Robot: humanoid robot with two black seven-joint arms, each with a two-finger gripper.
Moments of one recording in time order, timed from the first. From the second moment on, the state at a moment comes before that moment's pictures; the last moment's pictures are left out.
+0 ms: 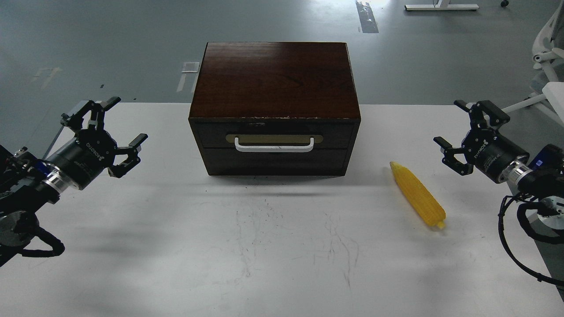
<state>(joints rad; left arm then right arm) -0.50 0.78 -0.54 -1.08 0.06 -0.49 -0.49 0.77 -0.71 0.10 0.84 0.10 0.49 0.49</state>
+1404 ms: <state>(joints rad) -1.05 0.85 -0.58 -1.52 1.47 -0.49 -0.49 0.78 -0.73 0.11 0.82 0.10 0.49 0.49</state>
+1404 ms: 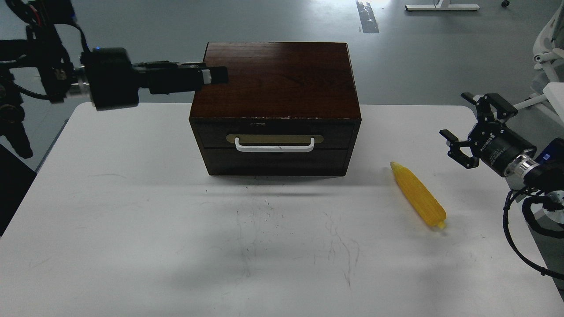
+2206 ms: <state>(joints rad) -1.28 0.43 -0.25 -1.39 2.15 -0.49 -0.49 0.78 -0.74 0.11 0.82 0.10 0.49 0.49</state>
